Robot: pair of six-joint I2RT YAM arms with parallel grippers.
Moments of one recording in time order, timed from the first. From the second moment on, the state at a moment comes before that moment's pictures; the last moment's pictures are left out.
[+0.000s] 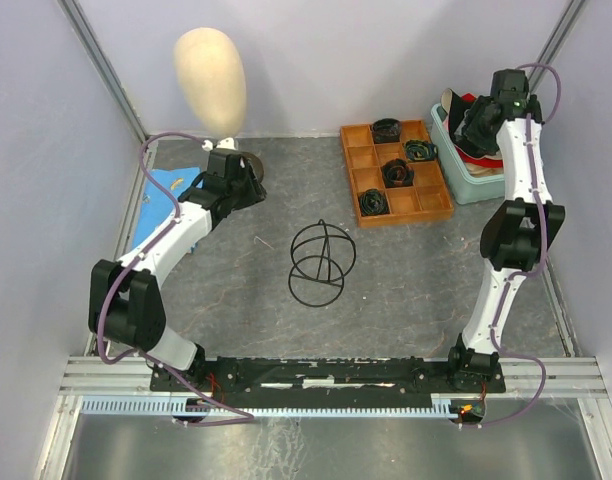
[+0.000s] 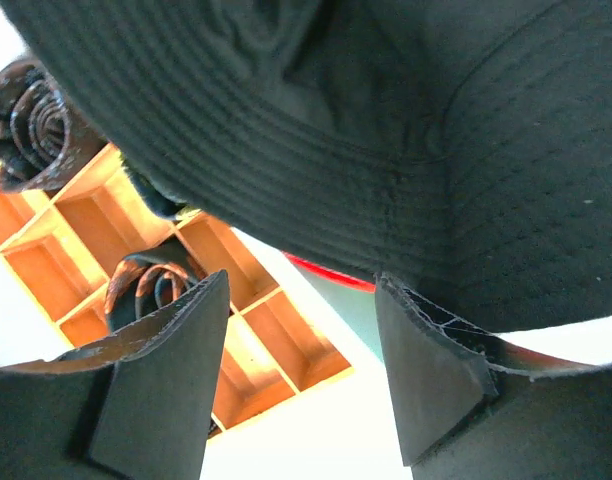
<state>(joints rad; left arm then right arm) -0.31 1.52 1.18 -0.32 -0.09 -0.53 -0.14 2.16 2.26 -0.95 0.08 0.44</state>
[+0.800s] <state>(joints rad) -0.31 1.59 1.16 -0.28 -0.01 -0.53 -0.25 2.05 2.13 -0.86 0.24 0.41</state>
